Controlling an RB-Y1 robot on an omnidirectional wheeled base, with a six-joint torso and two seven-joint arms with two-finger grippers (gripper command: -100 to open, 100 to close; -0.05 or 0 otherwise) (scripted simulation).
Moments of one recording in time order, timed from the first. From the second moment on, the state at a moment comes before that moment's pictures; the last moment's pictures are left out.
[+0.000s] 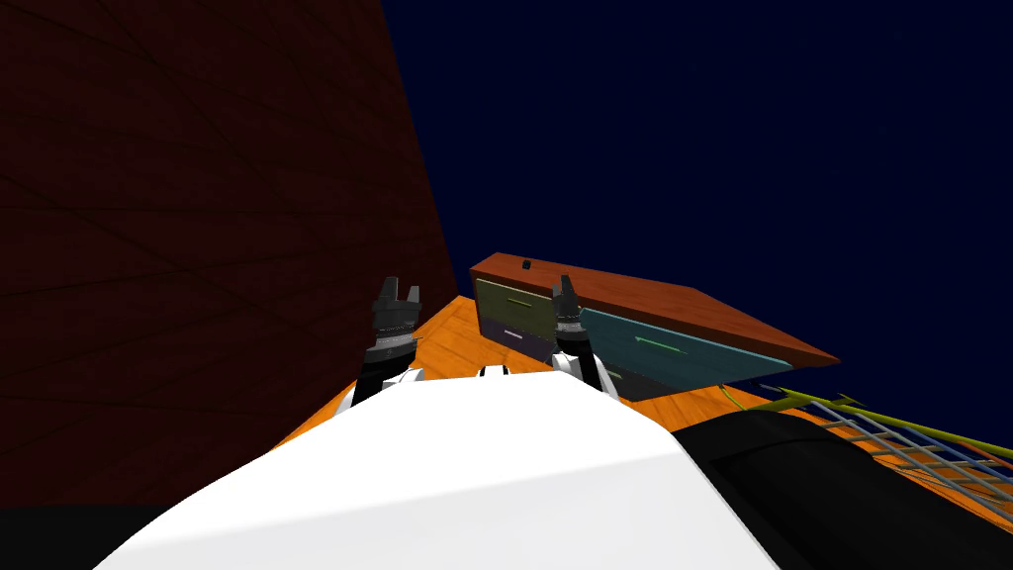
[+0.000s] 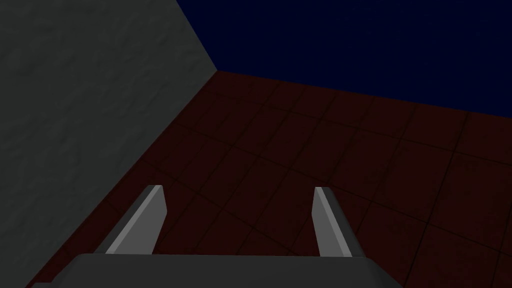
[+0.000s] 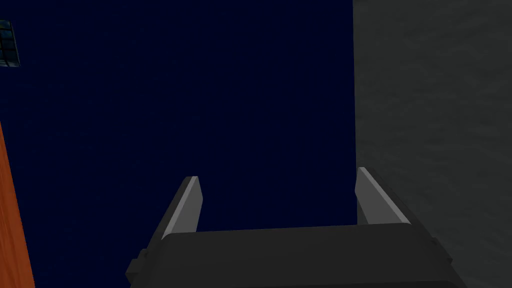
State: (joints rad) left arm 0.54 -0.03 -0.04 -2.31 -0.11 -0.47 0.10; right arm 0.44 -0.11 0.06 -2.27 0.05 -0.41 0.12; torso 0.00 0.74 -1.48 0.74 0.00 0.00
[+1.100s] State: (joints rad) left arm 0.54 -0.03 -0.04 -2.31 -0.11 -0.47 0.10; right arm 0.37 -0.17 0.11 -2.11 0.34 -0.25 0.27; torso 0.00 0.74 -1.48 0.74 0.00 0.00
